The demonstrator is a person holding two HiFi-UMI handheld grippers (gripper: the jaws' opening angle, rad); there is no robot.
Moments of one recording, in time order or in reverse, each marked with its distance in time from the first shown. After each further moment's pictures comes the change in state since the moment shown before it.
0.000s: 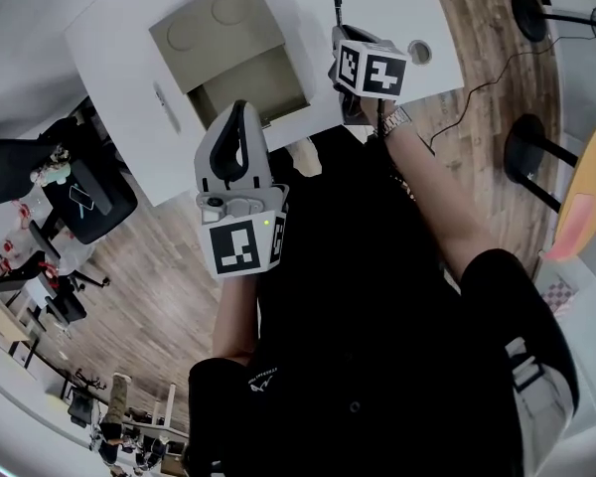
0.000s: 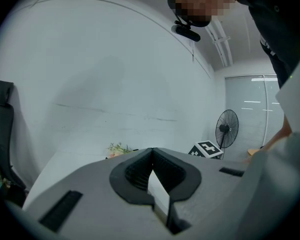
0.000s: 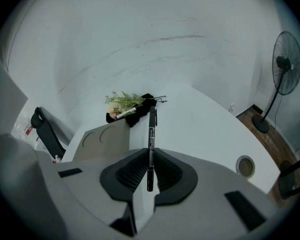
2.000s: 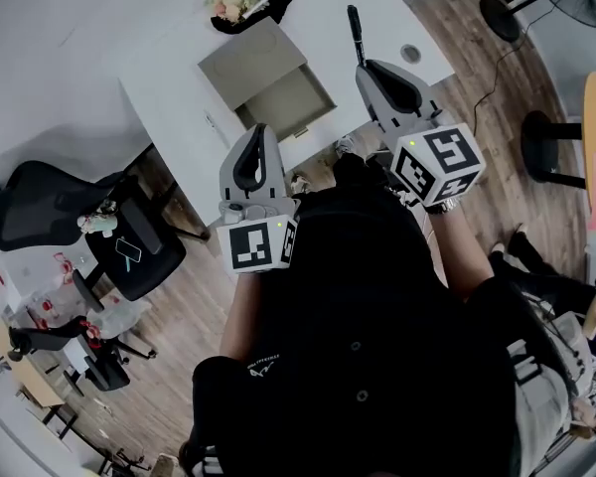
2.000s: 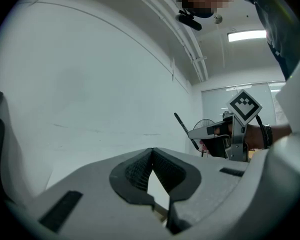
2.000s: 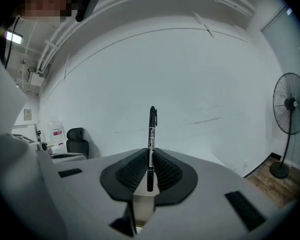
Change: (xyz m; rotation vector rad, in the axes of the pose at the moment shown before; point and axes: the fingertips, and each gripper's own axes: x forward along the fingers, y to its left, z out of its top) left arm -0.145 0.016 0.039 0.098 -0.158 -0.213; right arm -0.312 0.162 0.016 -0.235 -0.642 0.195
